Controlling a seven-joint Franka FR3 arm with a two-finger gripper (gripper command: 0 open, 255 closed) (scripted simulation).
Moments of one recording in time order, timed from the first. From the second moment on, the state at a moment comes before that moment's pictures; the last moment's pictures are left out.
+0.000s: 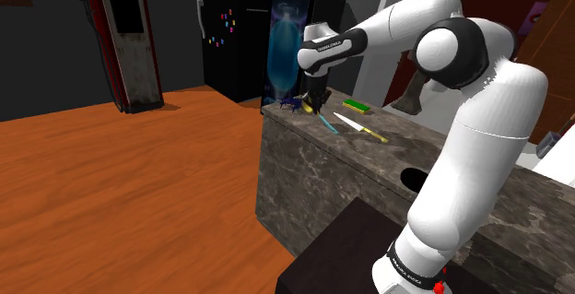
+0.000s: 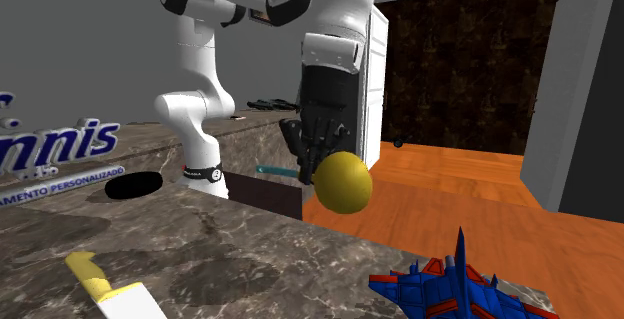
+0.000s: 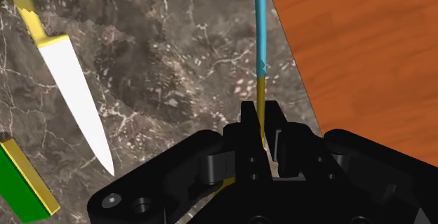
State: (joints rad) arm -0.20 0.15 -0.12 -1.88 -0.21 1.96 0.19
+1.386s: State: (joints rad) arm -0.19 0.11 -0.12 -1.65 -0.20 1.70 0.14
